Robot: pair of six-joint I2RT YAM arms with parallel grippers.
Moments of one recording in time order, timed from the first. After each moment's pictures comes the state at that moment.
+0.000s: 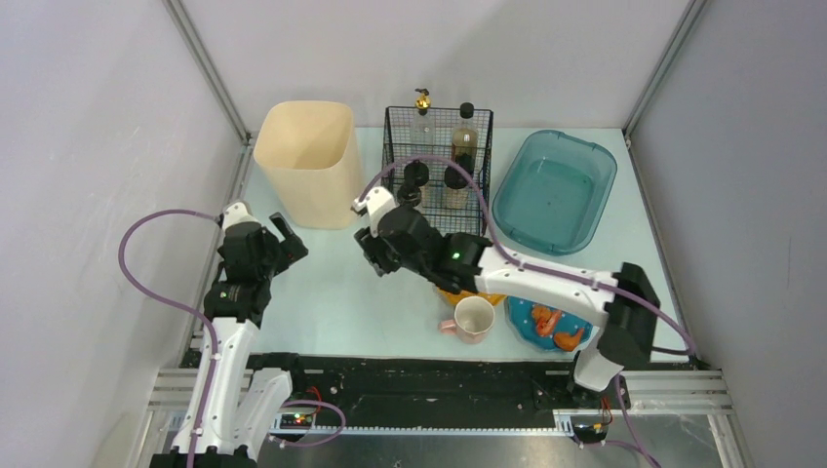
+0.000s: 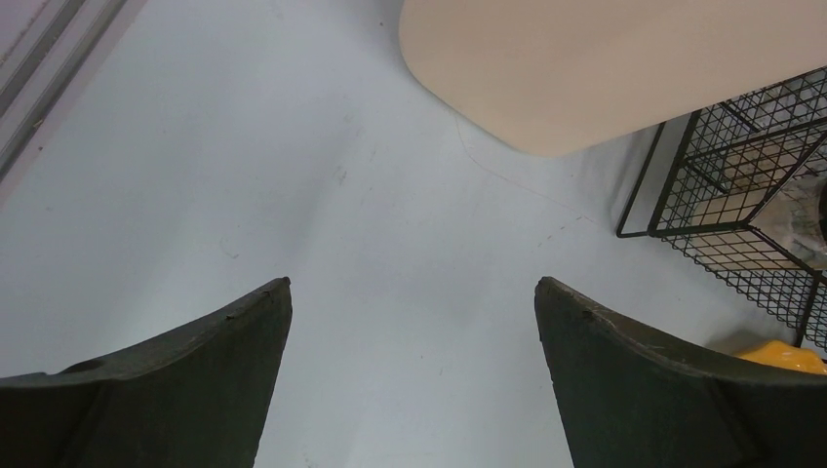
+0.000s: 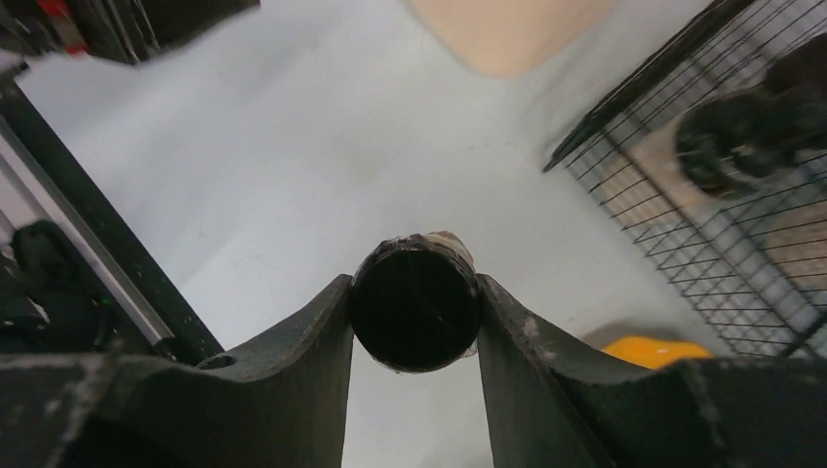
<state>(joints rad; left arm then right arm) 0.02 0.72 0.71 -0.58 -0.20 -0.46 1.15 1.67 1.45 -0.31 0.27 0.18</state>
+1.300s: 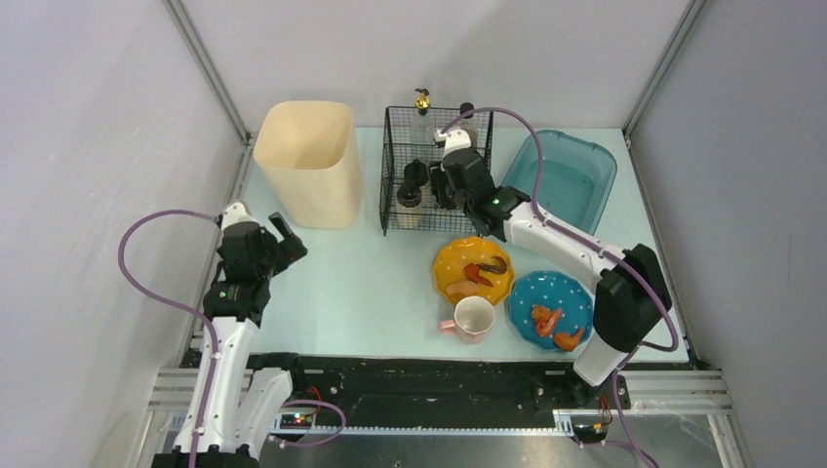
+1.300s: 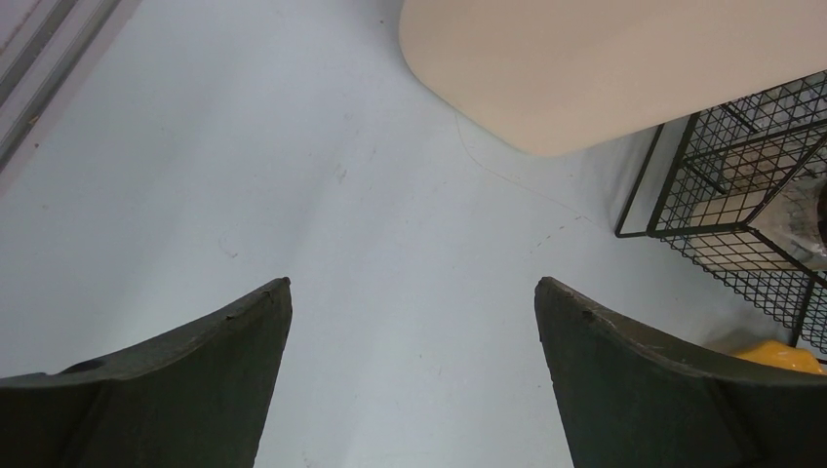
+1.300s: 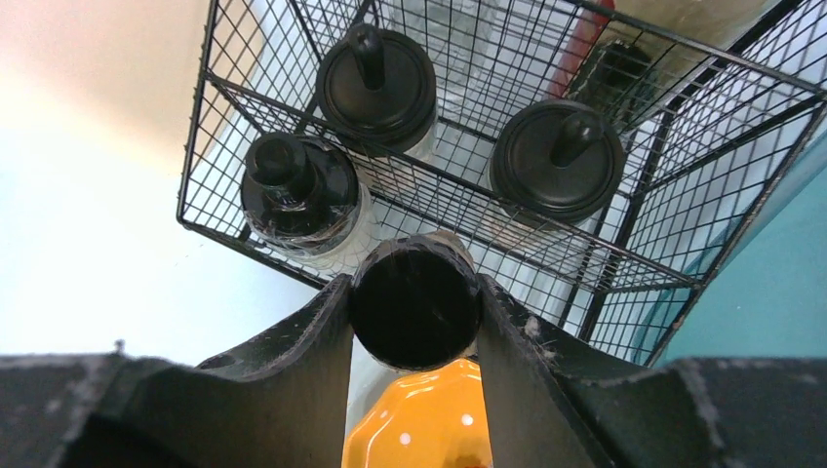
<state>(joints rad) 0.03 0.72 0.71 -0.58 -0.18 -0.46 0.71 1.65 1.38 -0.22 0.29 0.21</state>
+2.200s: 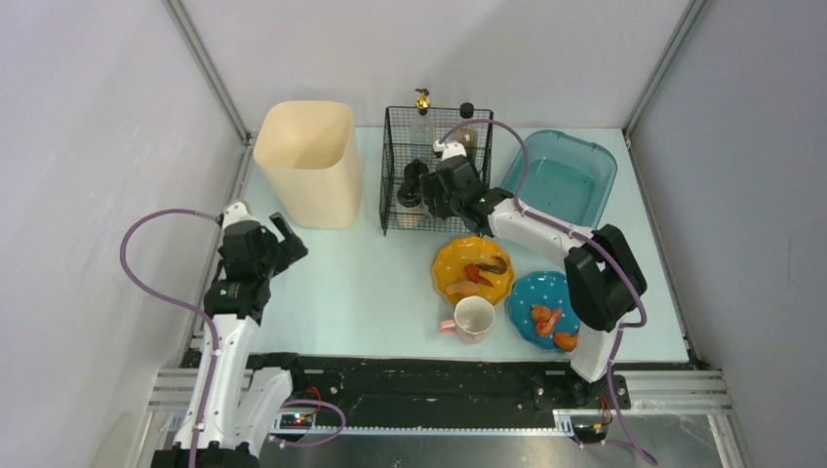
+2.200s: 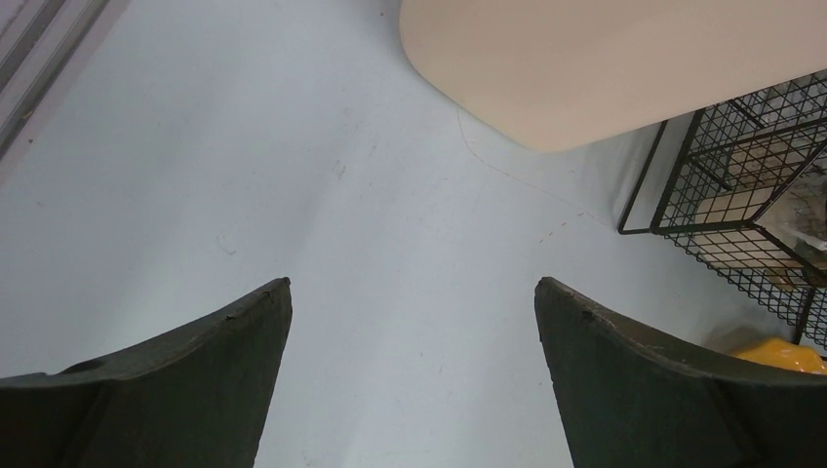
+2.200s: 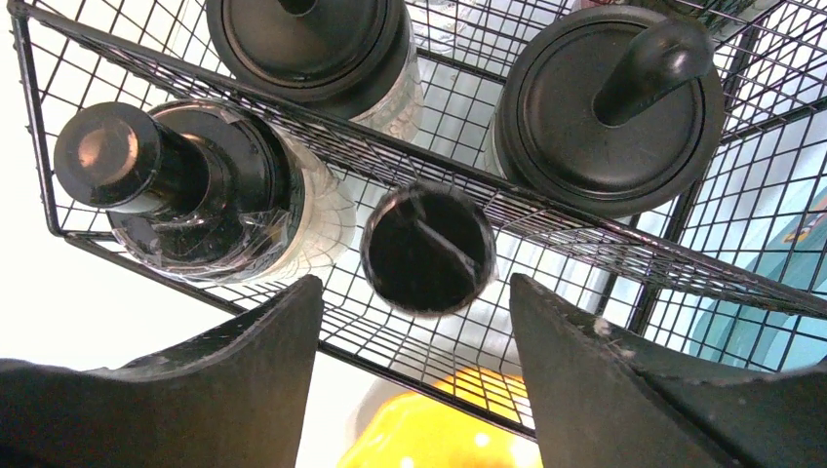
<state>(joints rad) 0.04 0.73 0.71 -0.58 -0.17 -0.46 0.67 1.82 1.38 -0.19 0.24 0.29</state>
